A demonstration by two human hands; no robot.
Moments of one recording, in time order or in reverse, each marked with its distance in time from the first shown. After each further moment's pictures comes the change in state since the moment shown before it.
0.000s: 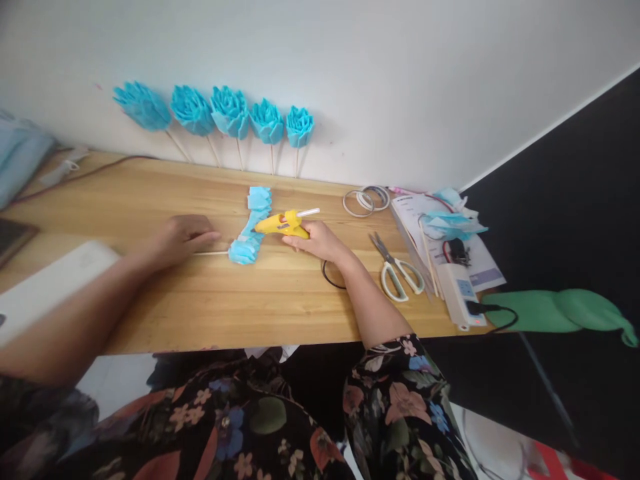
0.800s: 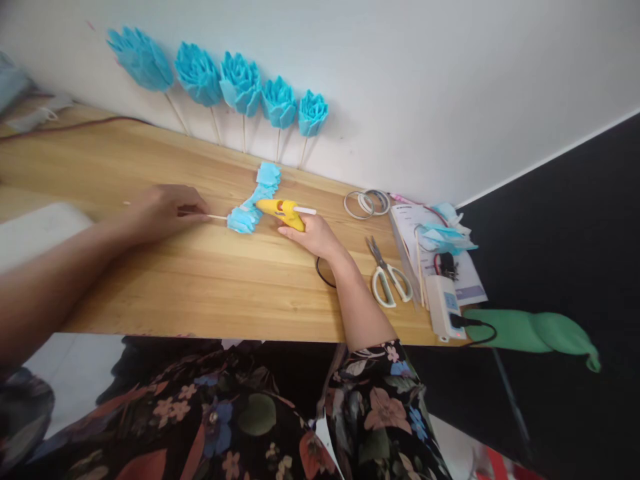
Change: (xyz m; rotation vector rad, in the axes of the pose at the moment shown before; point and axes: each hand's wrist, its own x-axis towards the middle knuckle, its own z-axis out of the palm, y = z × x) left_hand -0.002 -0.008 0.003 0.081 0.079 -0.099; right_hand 0.006 0.002 0.002 -0.145 0.080 -0.066
